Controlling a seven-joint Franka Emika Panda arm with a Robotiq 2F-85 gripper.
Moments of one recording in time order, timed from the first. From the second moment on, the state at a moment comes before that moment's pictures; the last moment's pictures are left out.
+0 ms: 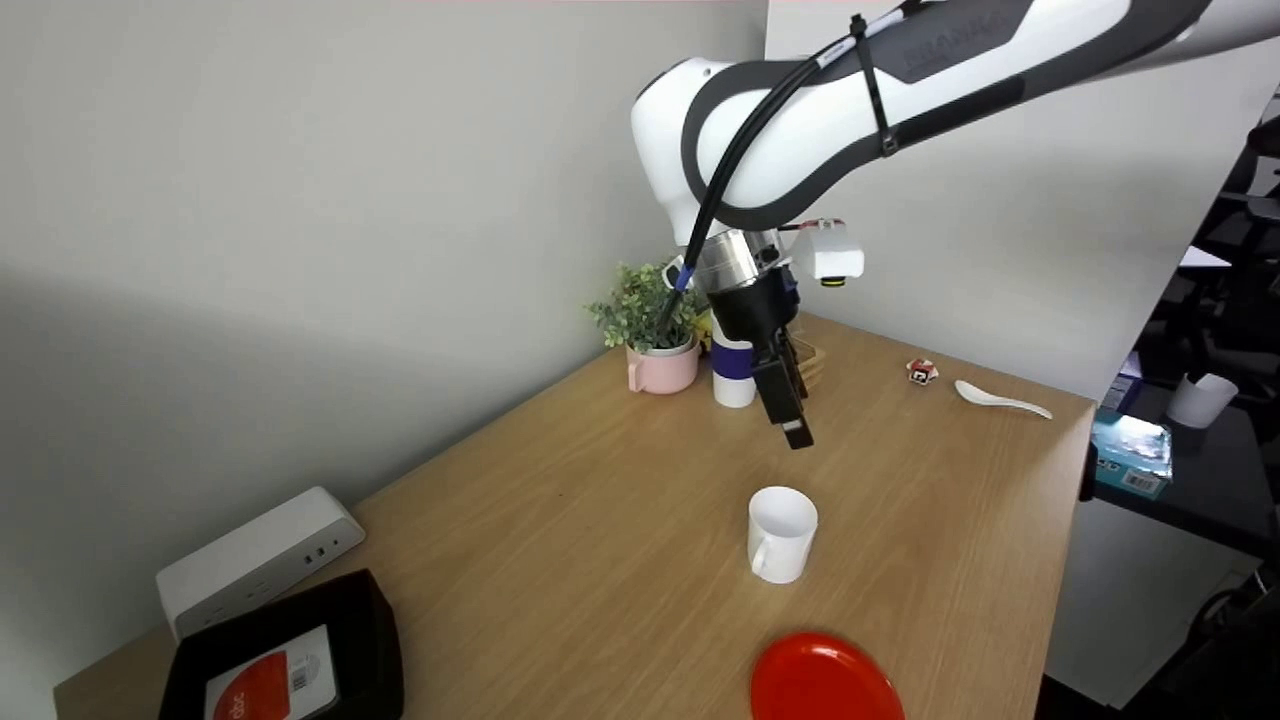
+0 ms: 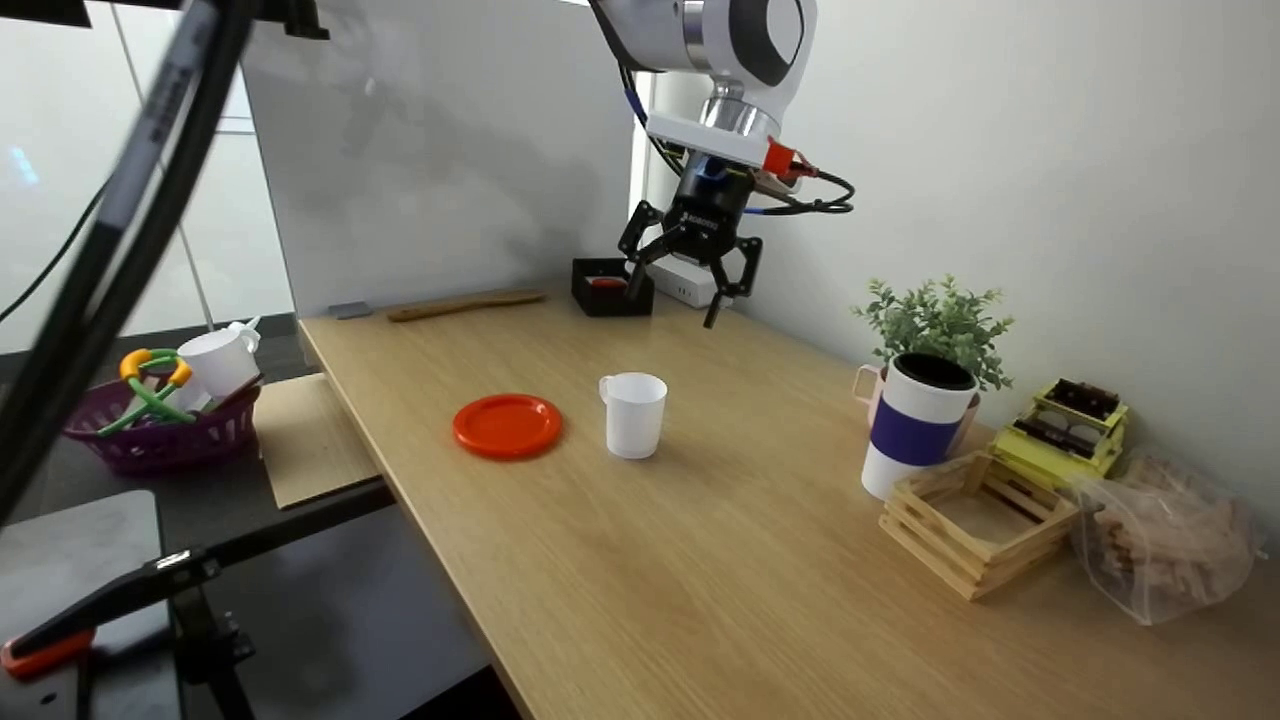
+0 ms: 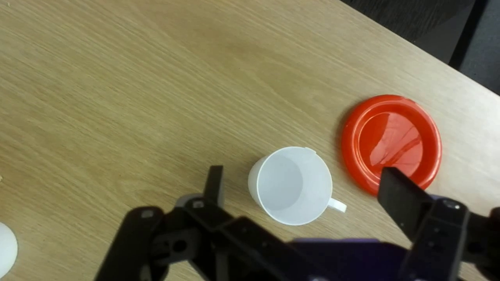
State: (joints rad) arm 0.10 0.88 0.09 -1.13 -0.08 1.56 -0.32
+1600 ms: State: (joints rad) arm 0.11 1.15 0.09 -0.87 -0.10 1.52 -0.41
